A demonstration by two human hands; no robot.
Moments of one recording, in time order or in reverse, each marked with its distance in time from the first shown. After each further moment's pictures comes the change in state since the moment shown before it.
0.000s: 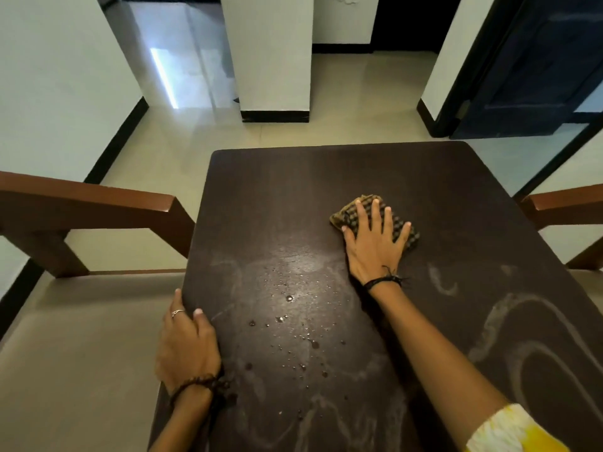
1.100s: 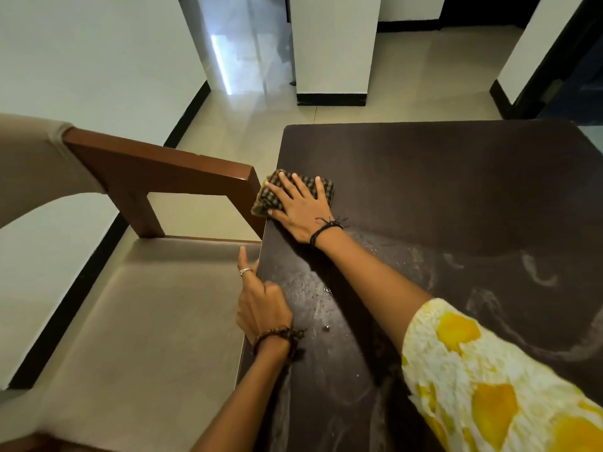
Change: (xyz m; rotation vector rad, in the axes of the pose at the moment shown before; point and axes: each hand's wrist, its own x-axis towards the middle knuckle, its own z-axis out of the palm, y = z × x) left_hand -0.001 -0.007 0.000 -0.244 0.089 -0.113; right_hand -0.010 -0.192 0.032 0.033 -0.290 -0.724
